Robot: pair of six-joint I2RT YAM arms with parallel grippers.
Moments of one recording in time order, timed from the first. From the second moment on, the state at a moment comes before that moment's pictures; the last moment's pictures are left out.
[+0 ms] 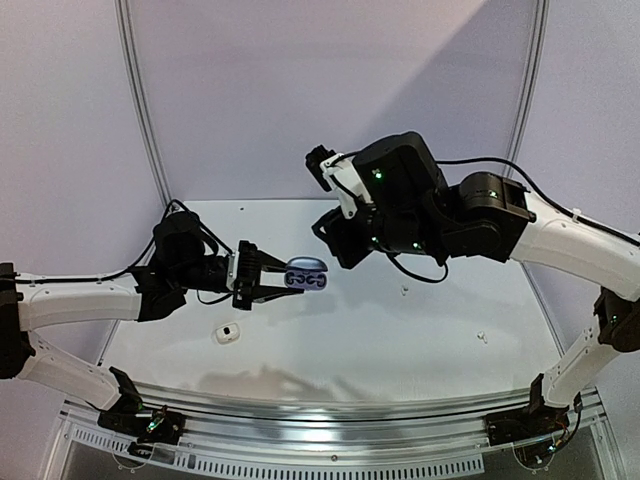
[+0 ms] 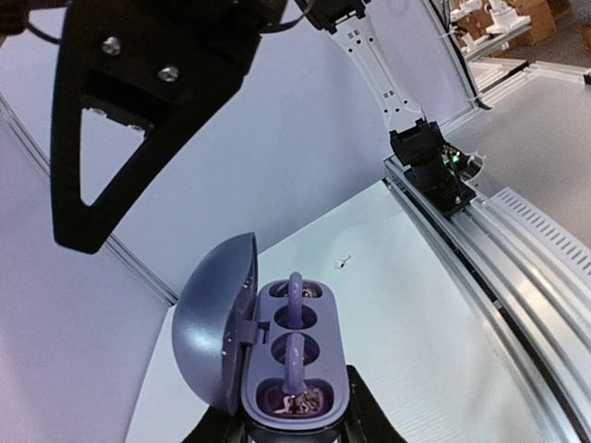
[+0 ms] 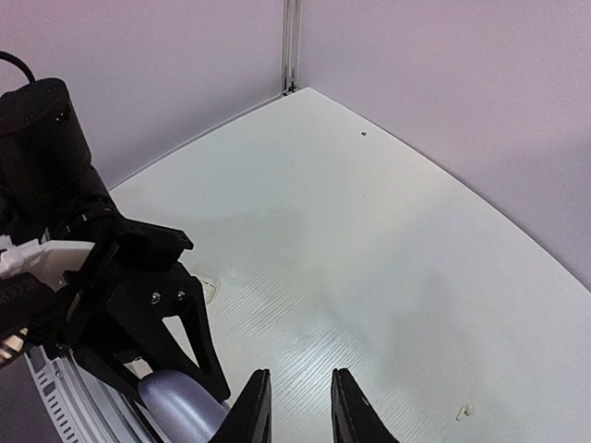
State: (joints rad) left arm -0.76 1.27 0.68 0.50 0.82 0.63; right arm 1.24 1.61 1.72 -0.65 0.41 0.21
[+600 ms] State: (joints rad) left arm -0.76 1.26 0.68 0.51 0.67 0.79; right arm 1.25 1.70 1.77 -0.73 0.33 0.25
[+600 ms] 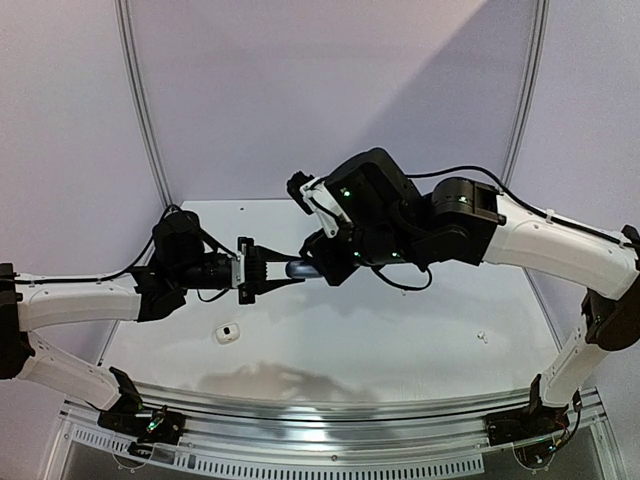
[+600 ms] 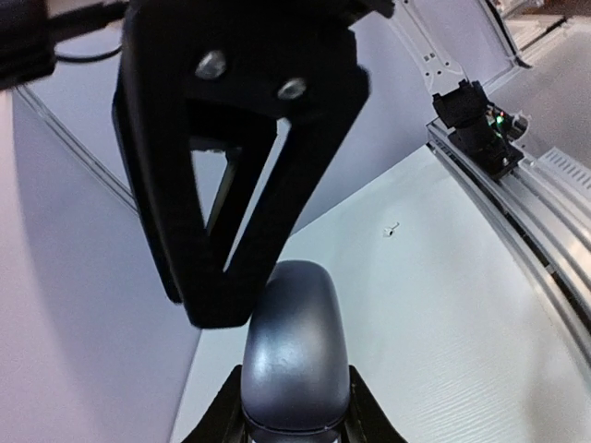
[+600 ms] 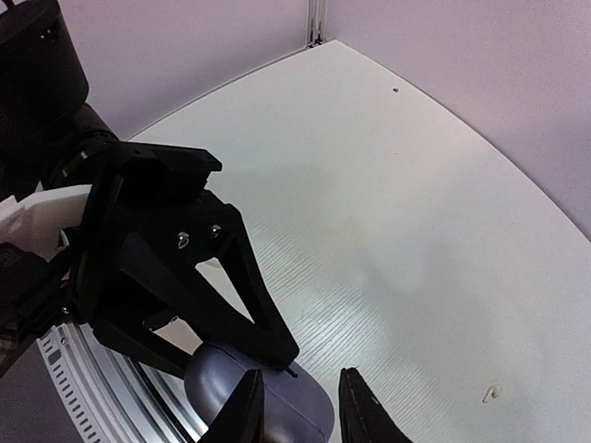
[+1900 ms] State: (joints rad) left arm -0.76 1.29 0.72 0.86 0.92 -0.47; right arm 1.07 1.41 1.34 -0.15 -0.39 0.34
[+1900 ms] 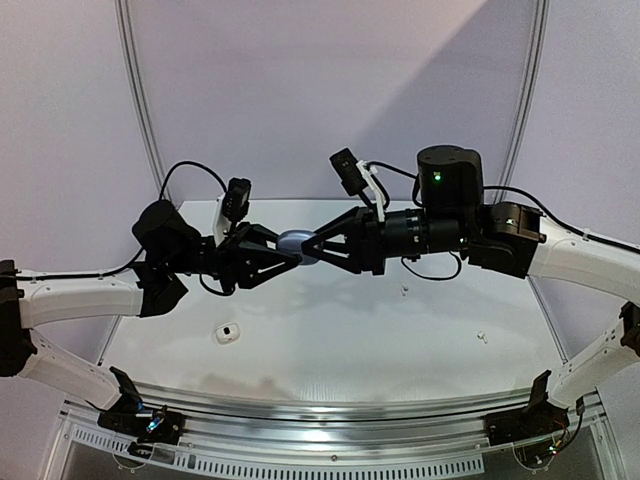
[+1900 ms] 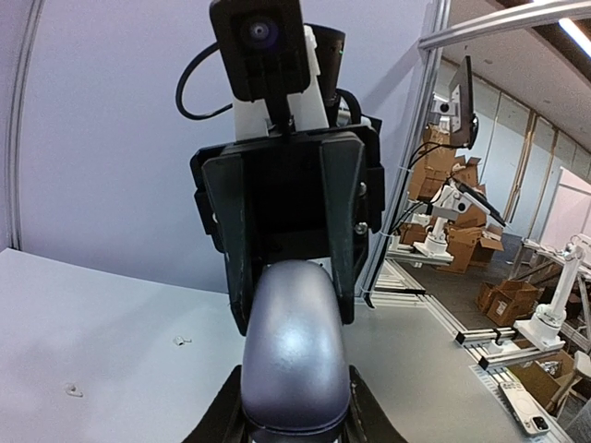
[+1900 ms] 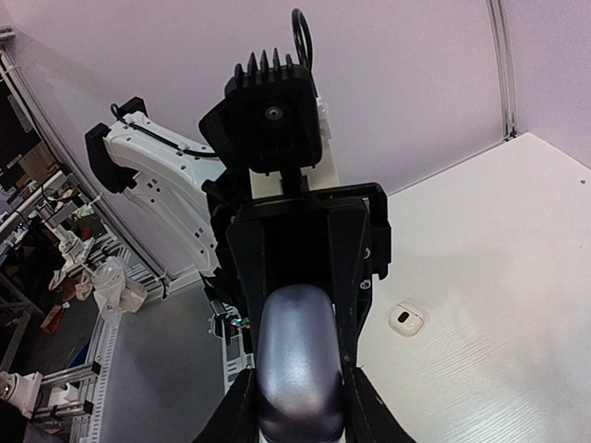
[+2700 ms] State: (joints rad) left arm -0.75 1.28 0.72 0.70 0.83 -0.28; right arm 0.94 1.41 1.34 -0.18 -0.36 0.37
